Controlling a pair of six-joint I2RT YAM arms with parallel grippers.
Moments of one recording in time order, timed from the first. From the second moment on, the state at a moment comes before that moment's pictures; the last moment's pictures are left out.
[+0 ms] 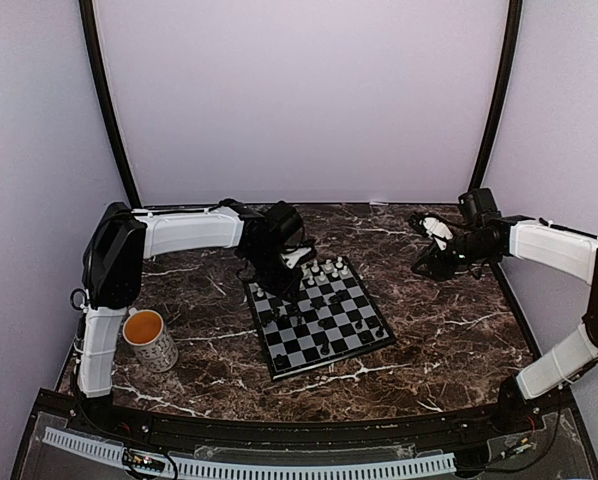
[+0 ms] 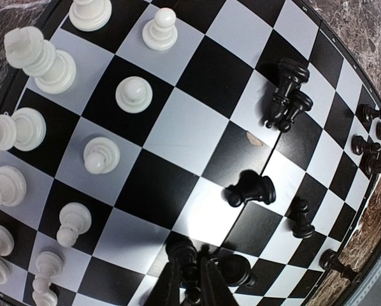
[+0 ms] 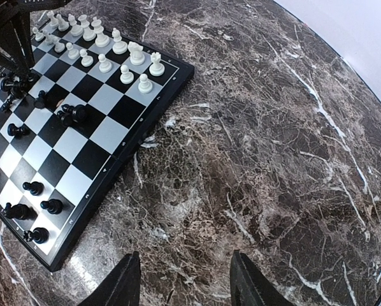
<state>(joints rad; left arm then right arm) -0.77 2.18 1.77 -0.85 0.25 -0.12 0.22 1.42 0.96 -0.46 -0.42 -0.57</state>
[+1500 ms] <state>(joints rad) -0.83 2.21 1.91 -0.90 0.17 -0.05 0.22 1.42 0.96 -0.46 -0.40 -0.58</state>
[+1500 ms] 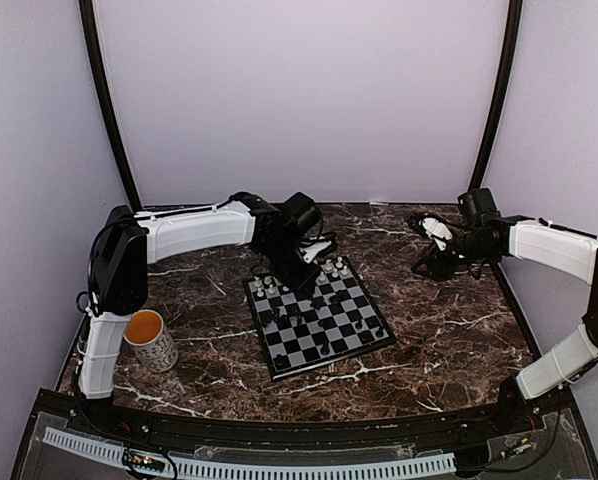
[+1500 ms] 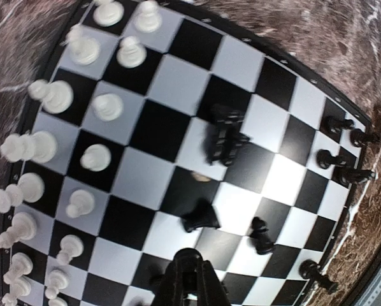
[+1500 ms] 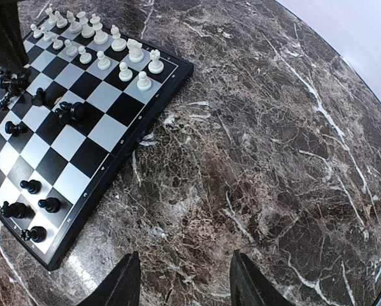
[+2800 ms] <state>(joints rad) -1.00 2.37 2.08 -0.88 0.28 0.01 0.23 1.42 0.96 -0.46 -0.37 -0.58</state>
